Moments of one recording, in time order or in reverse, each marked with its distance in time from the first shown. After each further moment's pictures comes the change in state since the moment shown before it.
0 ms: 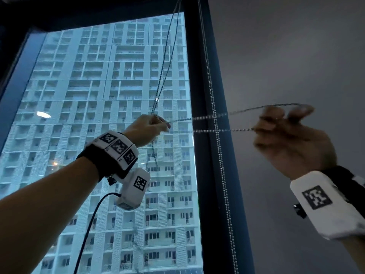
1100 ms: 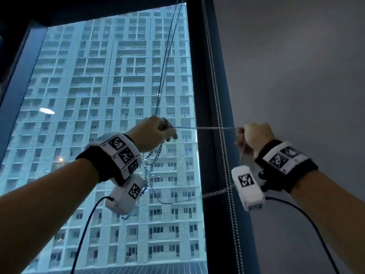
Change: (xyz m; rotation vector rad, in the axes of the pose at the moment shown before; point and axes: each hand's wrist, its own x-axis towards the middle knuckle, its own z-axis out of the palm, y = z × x) left_hand -0.011 -0.007 0.011 0.290 -0.056 0.137; right_hand 0.070 0.038 -0.046 -1.134 1.185 0.046
